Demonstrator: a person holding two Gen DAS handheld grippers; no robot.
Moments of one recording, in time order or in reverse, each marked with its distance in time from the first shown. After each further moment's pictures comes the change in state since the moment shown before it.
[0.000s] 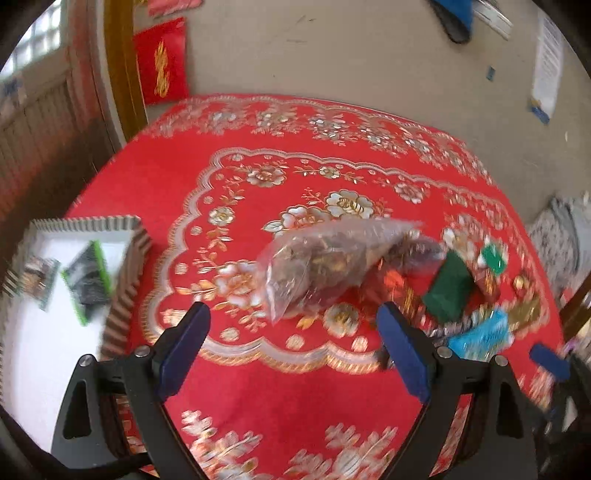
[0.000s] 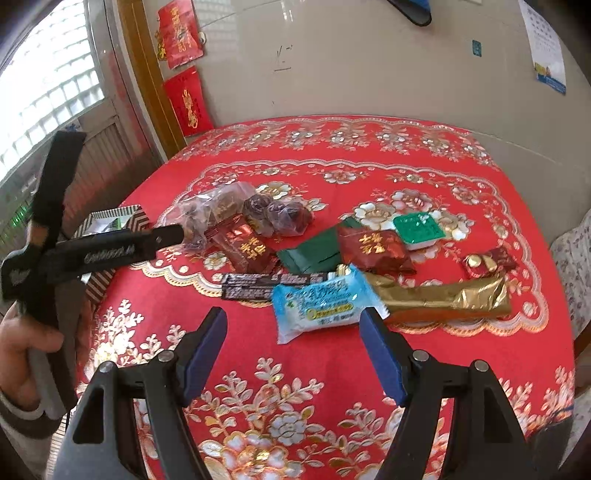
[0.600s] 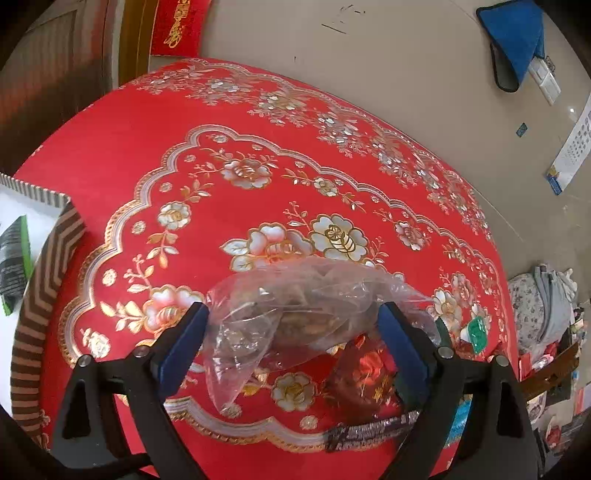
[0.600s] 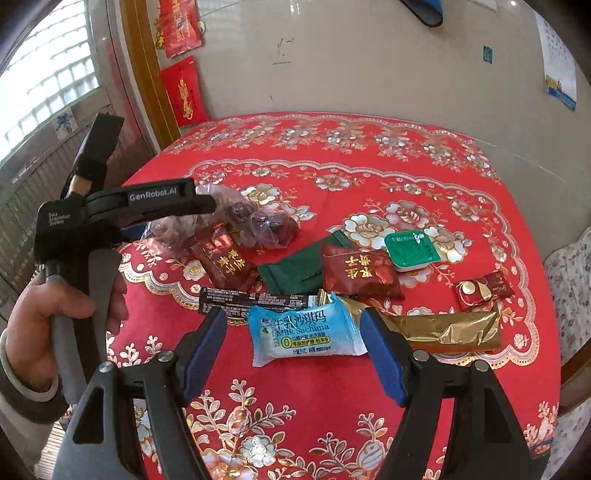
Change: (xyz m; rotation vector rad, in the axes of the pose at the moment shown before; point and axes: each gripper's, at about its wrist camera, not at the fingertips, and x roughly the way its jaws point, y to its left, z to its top) left arm 0.055 -0.002 0.033 -0.212 0.035 -0.101; right arm 0.017 -0.012 0.019 -0.039 0.037 -0.018
